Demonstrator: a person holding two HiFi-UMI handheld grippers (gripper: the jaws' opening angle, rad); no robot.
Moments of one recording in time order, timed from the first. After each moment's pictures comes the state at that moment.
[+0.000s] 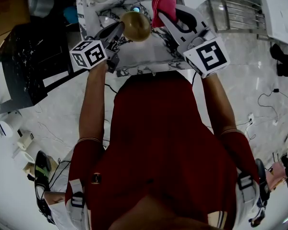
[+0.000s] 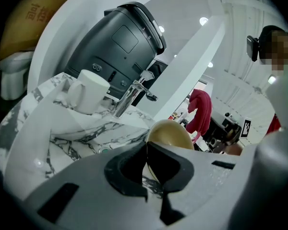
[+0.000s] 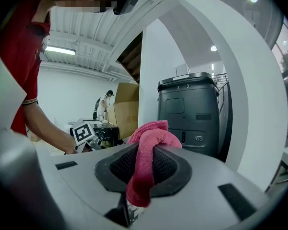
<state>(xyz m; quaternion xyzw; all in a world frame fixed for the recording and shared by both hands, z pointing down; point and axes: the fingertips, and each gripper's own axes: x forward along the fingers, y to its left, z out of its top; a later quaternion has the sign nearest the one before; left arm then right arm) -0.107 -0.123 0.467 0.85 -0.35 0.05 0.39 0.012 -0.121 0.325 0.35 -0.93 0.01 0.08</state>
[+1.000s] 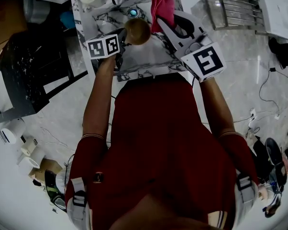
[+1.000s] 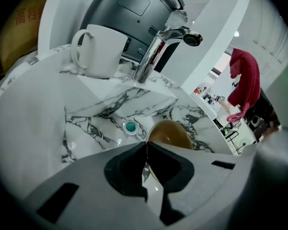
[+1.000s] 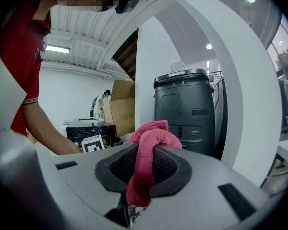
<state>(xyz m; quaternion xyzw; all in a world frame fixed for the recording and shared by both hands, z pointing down) -0.107 -0.127 0.569 0.77 -0.40 0.25 0.43 0.016 -0.121 0.339 0.37 -0.92 0.03 0.08</state>
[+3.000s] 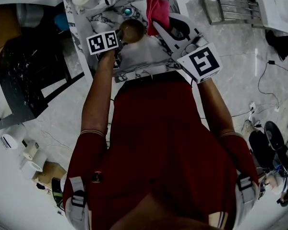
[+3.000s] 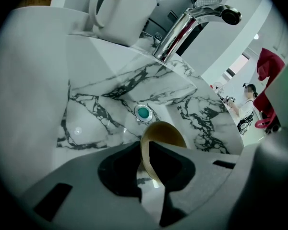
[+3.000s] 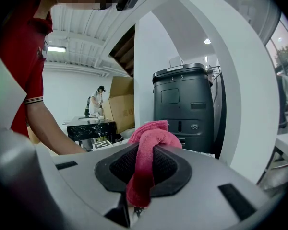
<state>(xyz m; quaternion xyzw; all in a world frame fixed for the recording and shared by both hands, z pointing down) -0.115 -0.126 0.627 0.71 -0.42 0.28 0.49 0.016 -0.114 0.355 0.37 -0.92 0.05 0.10</state>
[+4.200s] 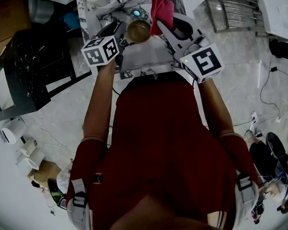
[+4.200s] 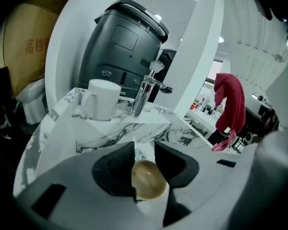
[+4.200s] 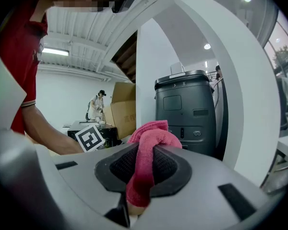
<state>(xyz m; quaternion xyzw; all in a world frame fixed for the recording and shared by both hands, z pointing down) -0.122 -0.142 0.492 0.81 -0.46 0.17 0.33 0.004 -0.102 0.334 0.37 -0.92 0.04 0.07</state>
